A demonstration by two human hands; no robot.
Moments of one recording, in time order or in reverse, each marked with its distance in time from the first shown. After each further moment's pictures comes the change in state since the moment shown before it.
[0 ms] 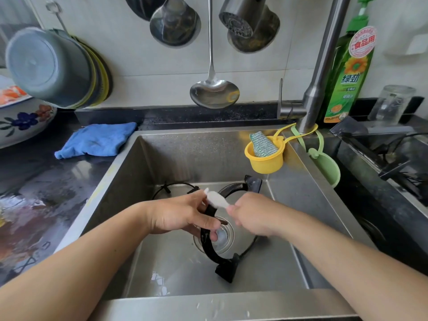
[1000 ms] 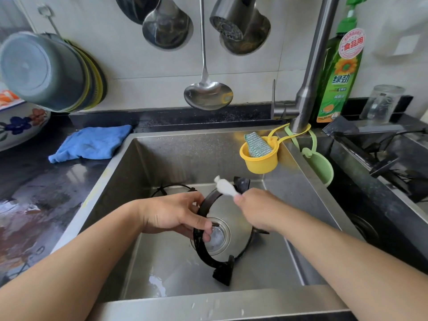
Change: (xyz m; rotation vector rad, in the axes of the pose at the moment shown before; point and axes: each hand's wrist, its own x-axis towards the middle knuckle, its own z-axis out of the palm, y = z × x) left_hand -0.004 0.002 -0.006 -0.041 -0.021 -0.070; right_hand 0.001 0.007 -0.010 -0.195 0.071 0.128
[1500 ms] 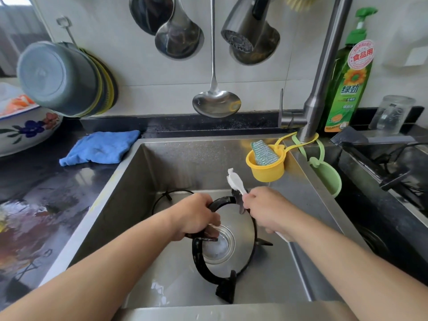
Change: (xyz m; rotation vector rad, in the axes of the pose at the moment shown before) left_hand 0.028 0.011 0.026 0.024 0.464 -0.096; right_hand 0.010 0.004 -0.006 0.547 0.119 0.047
